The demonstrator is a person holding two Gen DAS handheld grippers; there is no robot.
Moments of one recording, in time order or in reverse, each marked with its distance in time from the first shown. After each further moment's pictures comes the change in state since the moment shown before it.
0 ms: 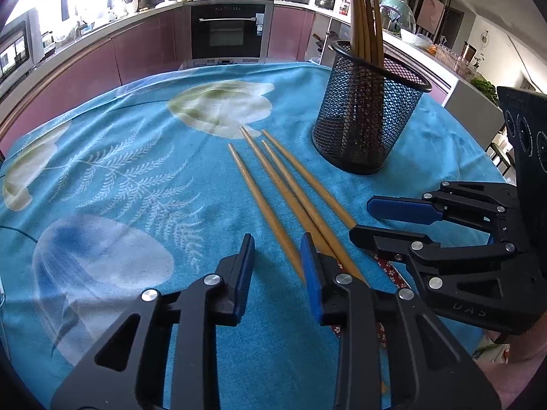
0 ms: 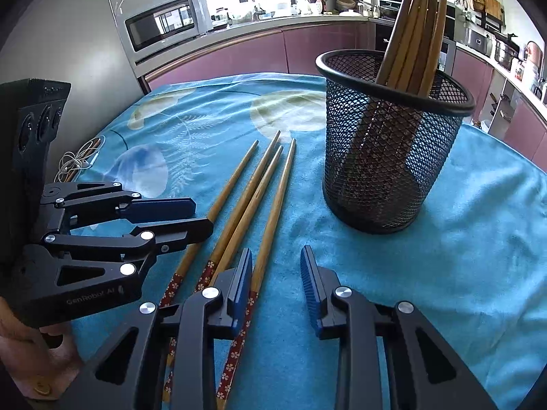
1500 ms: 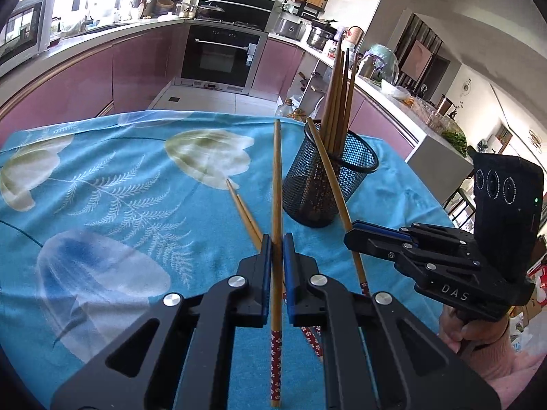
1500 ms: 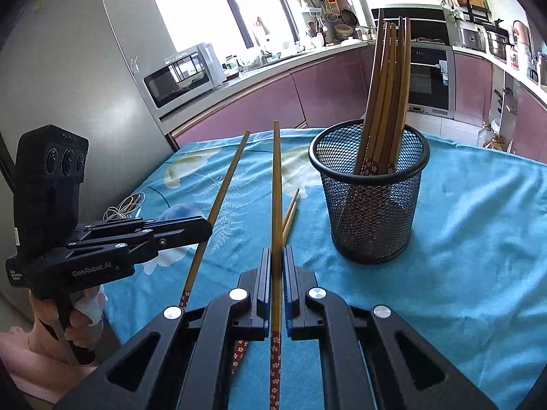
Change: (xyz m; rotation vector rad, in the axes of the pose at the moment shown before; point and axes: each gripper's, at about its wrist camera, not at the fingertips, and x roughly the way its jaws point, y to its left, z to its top) left arm -0.063 0.005 0.015 -0.107 -0.152 -0.159; right arm -0.061 -0.017 0.007 0.114 -0.187 0.159
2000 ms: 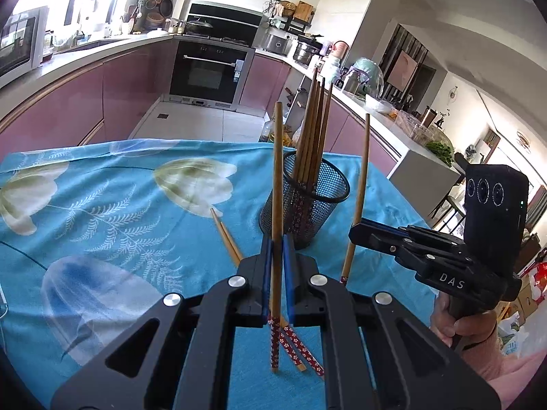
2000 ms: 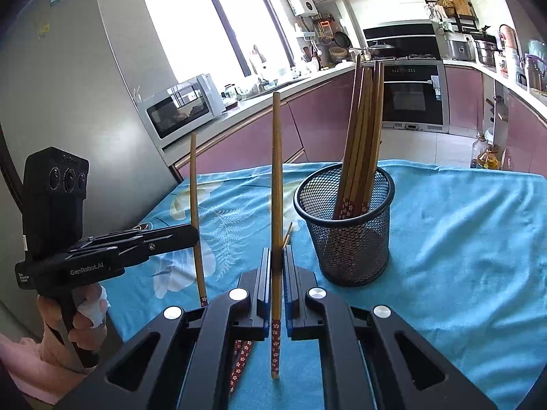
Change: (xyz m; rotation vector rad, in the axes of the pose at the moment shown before) left arm -0.027 -0.015 0.018 0.026 -0.067 -0.048; right arm -0.033 -0.013 0.012 0.025 -0.108 0.011
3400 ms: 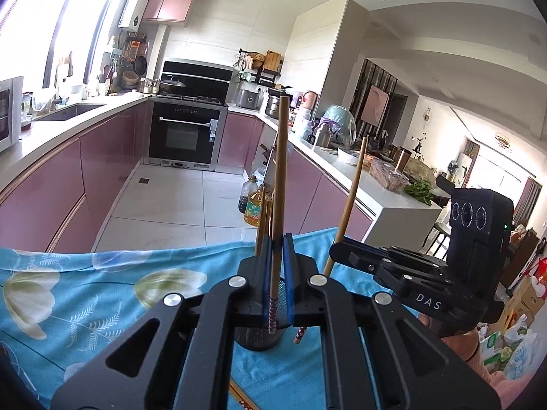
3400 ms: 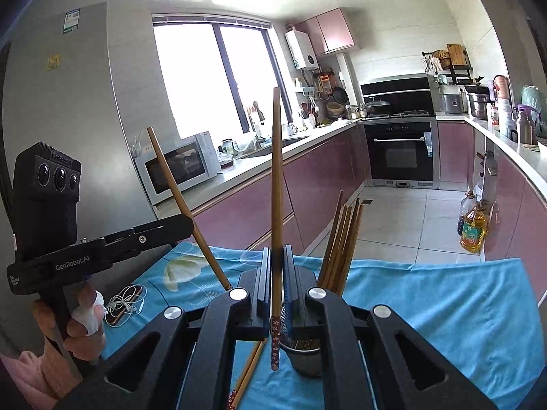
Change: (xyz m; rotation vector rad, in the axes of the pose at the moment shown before) left arm -0.034 -0.059 0.111 0.116 -0.221 -0.063; right arm -0.045 -0.008 0.089 -0.065 -0.224 -0.043
